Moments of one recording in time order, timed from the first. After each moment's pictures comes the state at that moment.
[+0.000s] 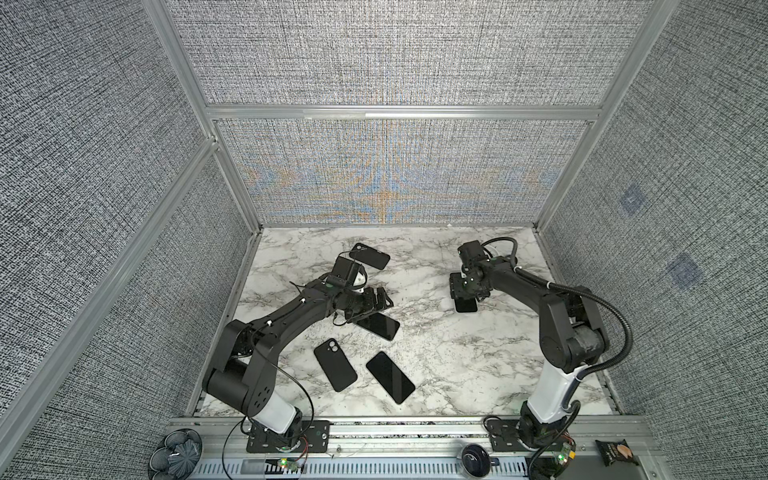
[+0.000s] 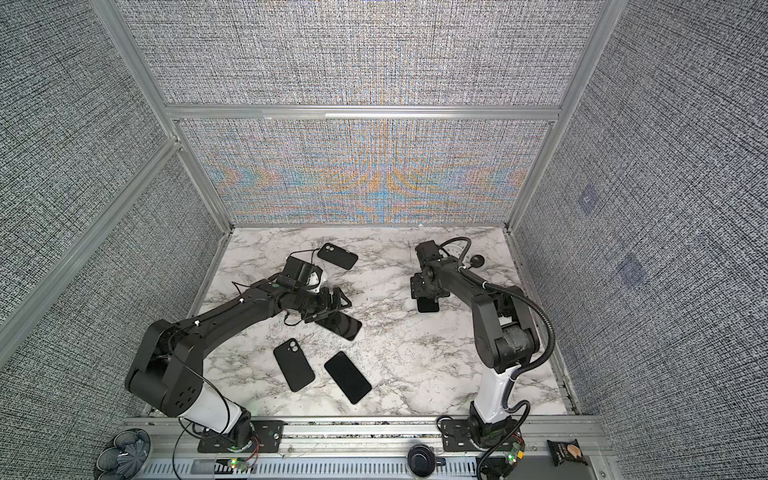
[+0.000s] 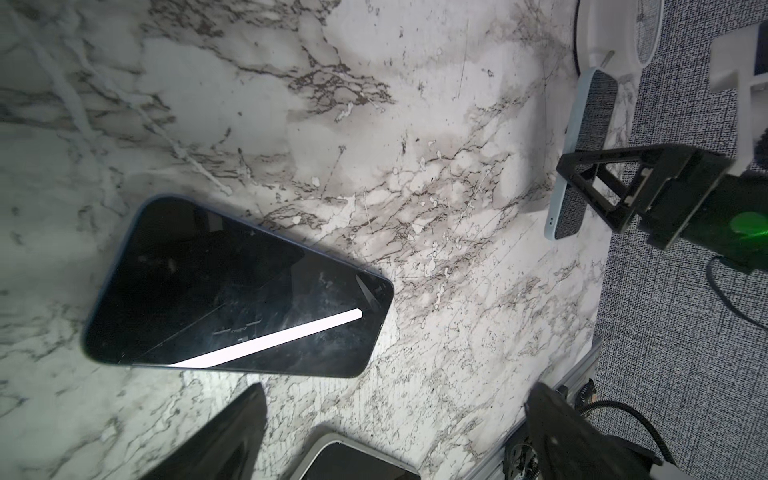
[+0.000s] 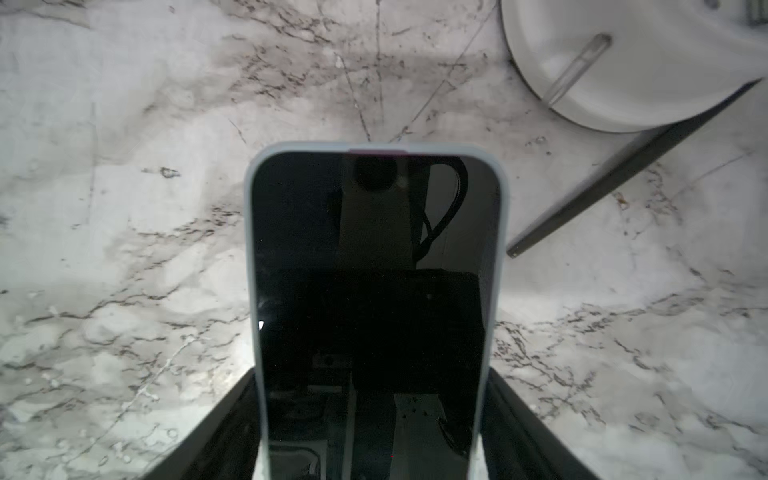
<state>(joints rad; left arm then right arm) -0.48 1.57 1.01 -0.46 0.48 -0.65 0.31 1.84 1.28 -0.64 0.10 0.21</state>
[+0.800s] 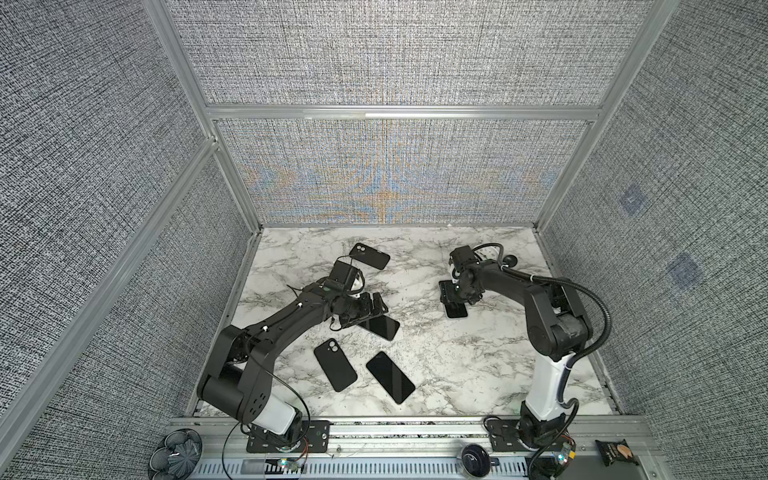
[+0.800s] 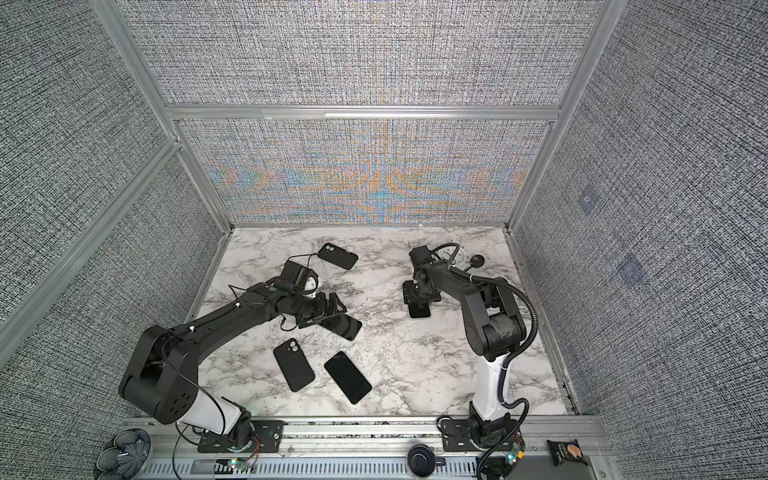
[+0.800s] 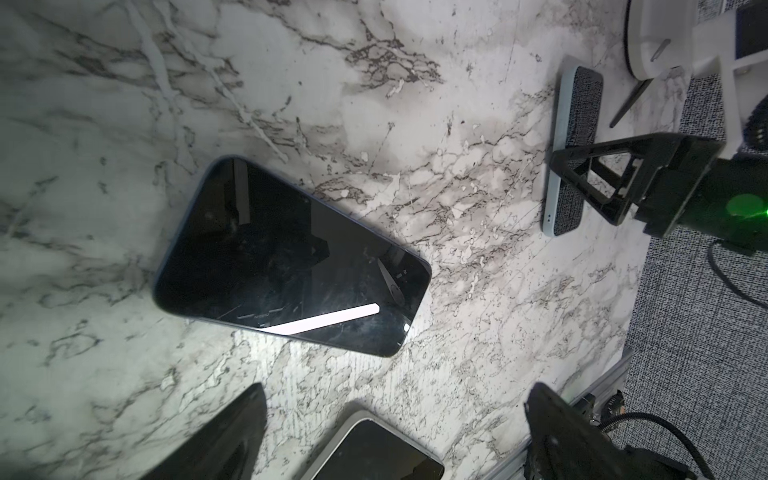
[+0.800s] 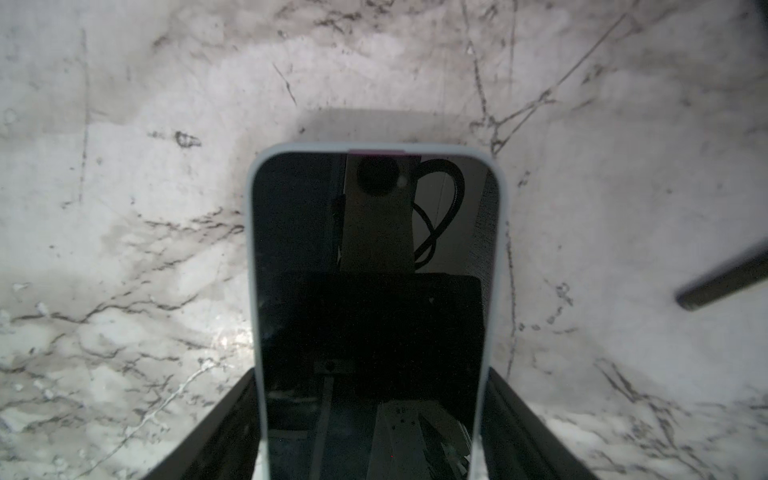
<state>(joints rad) -0.48 1.53 0.97 -0.52 0.42 -0.65 0.33 1.96 1.31 -0.61 0.00 0.20</state>
